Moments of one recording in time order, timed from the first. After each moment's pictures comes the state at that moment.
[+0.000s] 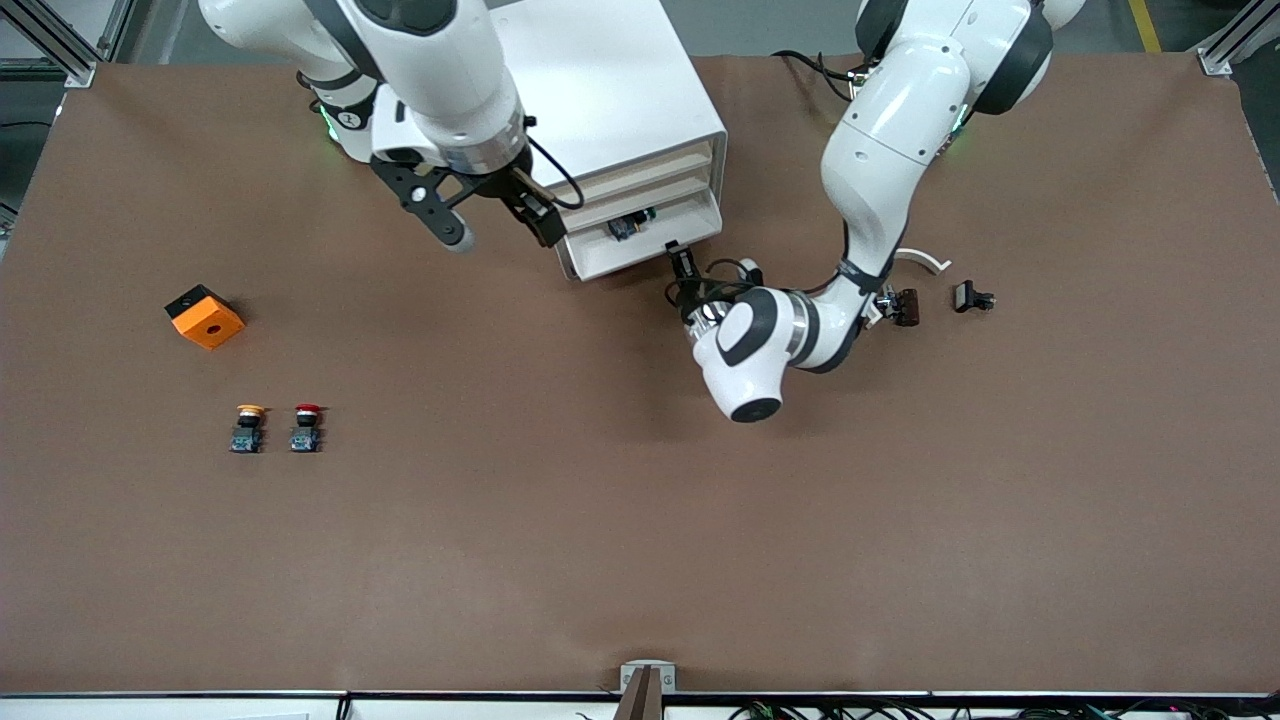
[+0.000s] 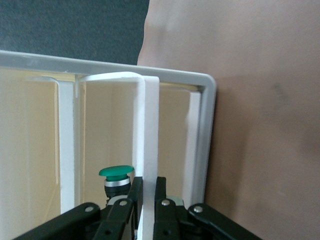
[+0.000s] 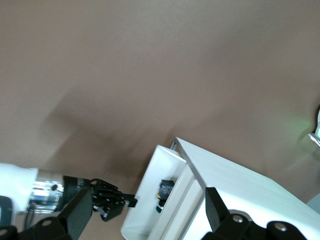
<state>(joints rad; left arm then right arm) -0.53 0.92 -0.06 -1.41 -0.81 1.43 -2.30 0.75 0.23 -0.08 -1.40 0.12 1.53 1.47</state>
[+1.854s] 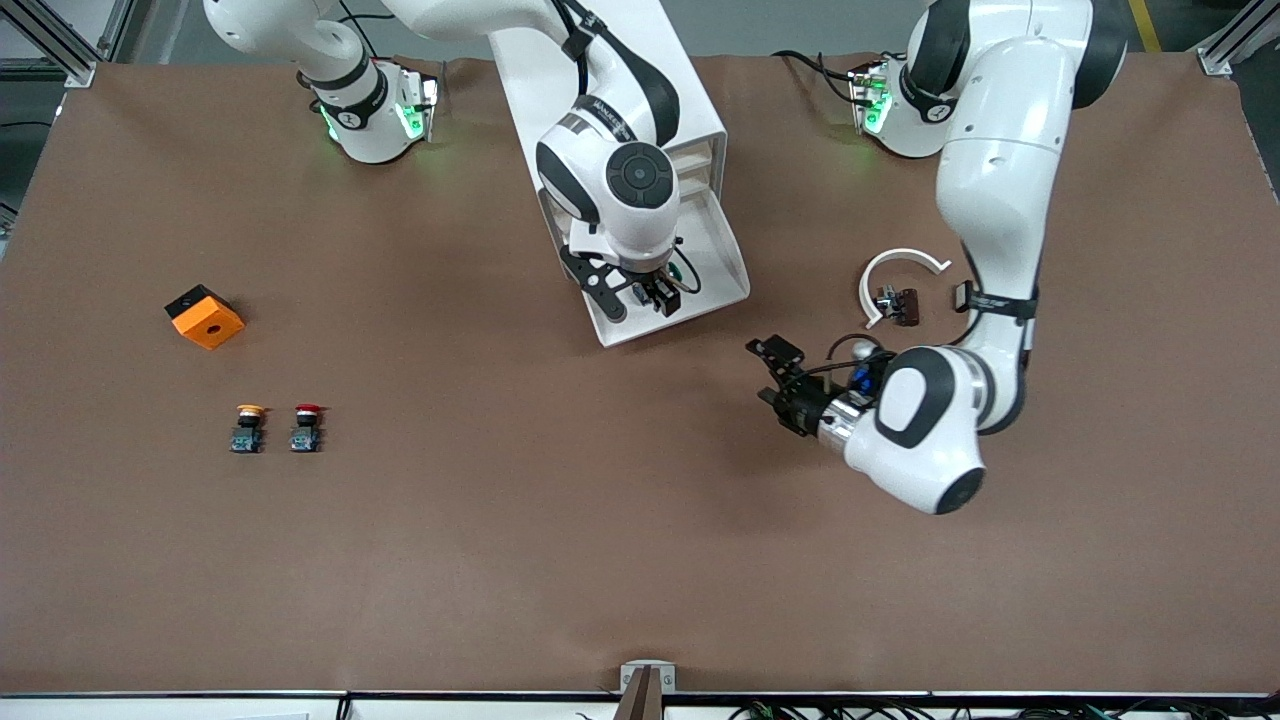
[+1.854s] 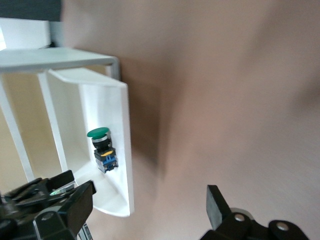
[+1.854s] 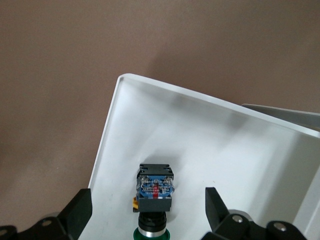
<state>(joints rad) -0.39 0.87 0.20 -1.16 -0.81 1.44 -2.12 0.92 0.57 -0.08 -1.54 0.15 2.01 1.69</state>
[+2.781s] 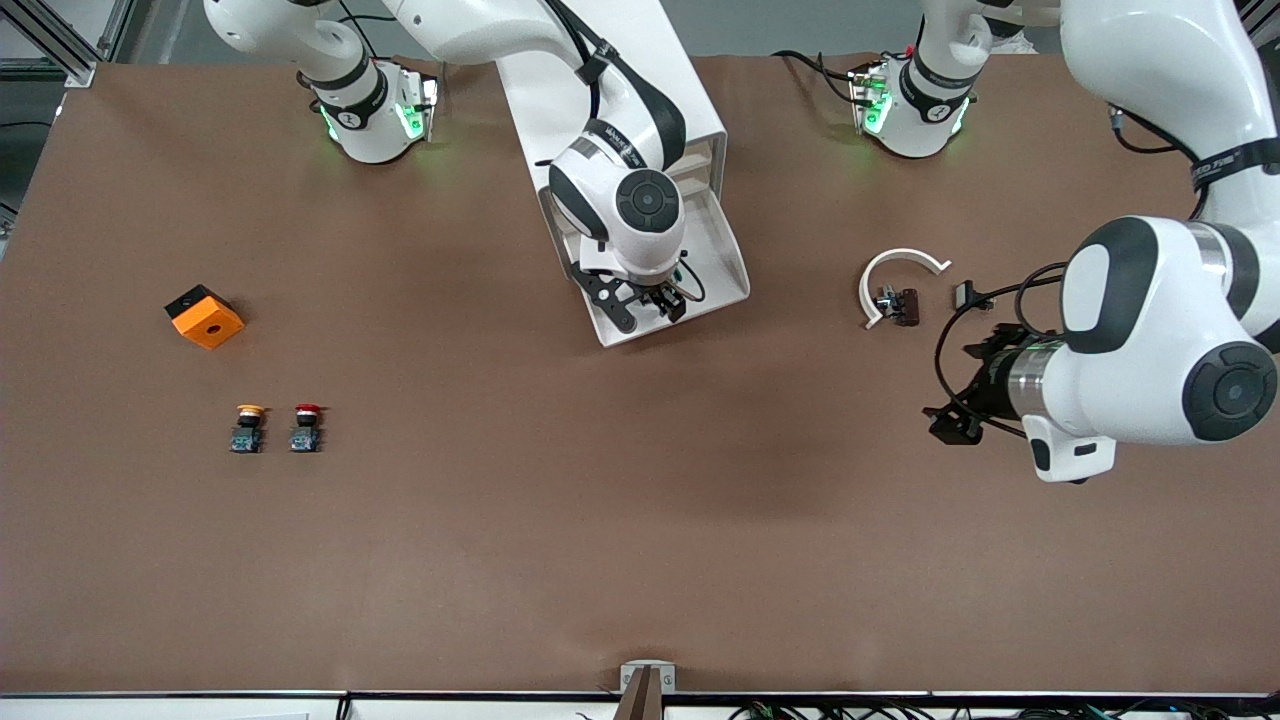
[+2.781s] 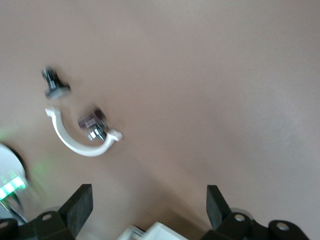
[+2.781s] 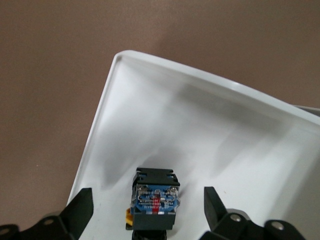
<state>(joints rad) -0.35 0.56 0.27 -1.19 -0.24 1.42 -0.96 0.94 0.63 -0.07 -1.54 0.18 2.05 1.63</state>
